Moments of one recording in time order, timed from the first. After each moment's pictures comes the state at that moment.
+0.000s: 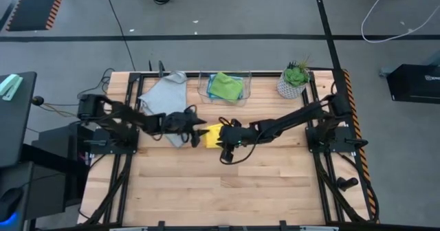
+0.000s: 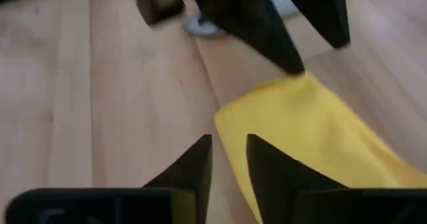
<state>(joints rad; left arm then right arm) 0.07 1.57 0.42 0.69 -0.14 -0.27 0.14 1.79 1.07 -0.03 0.21 0.42</state>
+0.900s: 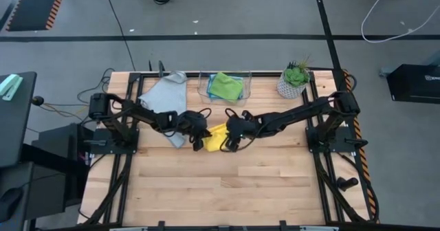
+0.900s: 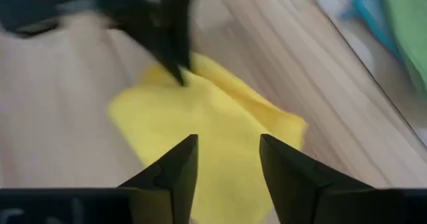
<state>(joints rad) 0.12 1.71 0.59 0.47 0.11 -0.16 0.10 1.70 1.07 -0.29 0.34 0.50</state>
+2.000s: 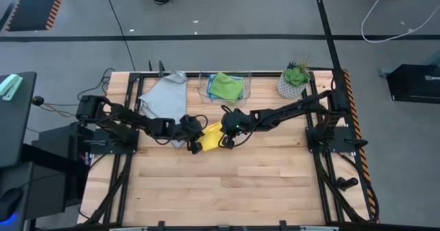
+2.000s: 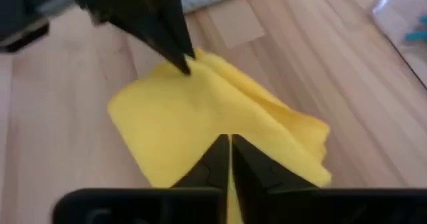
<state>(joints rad) -0.04 1.58 0.58 0.22 -0.25 -0.38 -0.02 1.78 1.01 -0.01 0.13 0.34</state>
